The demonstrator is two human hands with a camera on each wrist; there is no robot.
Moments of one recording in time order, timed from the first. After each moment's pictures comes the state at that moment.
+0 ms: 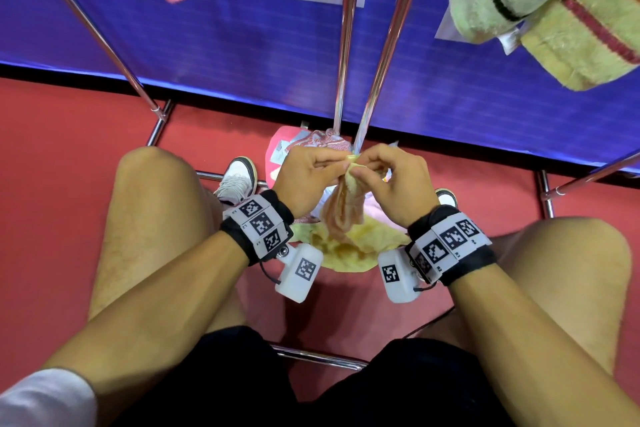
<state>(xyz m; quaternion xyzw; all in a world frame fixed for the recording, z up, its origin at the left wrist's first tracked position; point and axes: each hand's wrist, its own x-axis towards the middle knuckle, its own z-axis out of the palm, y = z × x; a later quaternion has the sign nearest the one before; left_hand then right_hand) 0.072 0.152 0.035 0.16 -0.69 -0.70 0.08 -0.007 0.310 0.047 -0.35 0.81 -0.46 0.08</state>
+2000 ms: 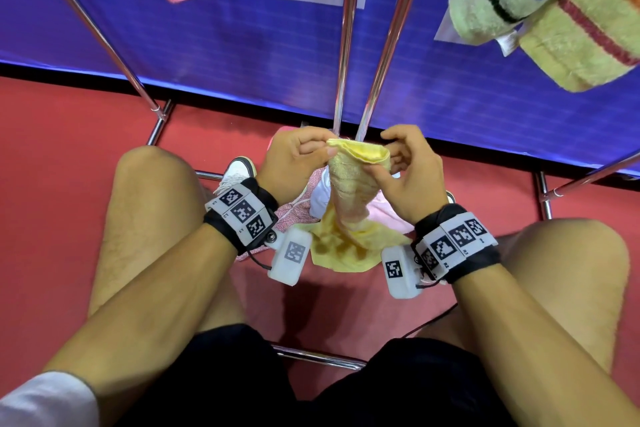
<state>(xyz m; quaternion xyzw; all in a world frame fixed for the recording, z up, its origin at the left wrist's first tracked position) 0.072 0.131 0.053 0.11 -0.70 -0.69 0.13 -0.013 0.316 0.046 -0.31 0.79 -0.53 0.02</state>
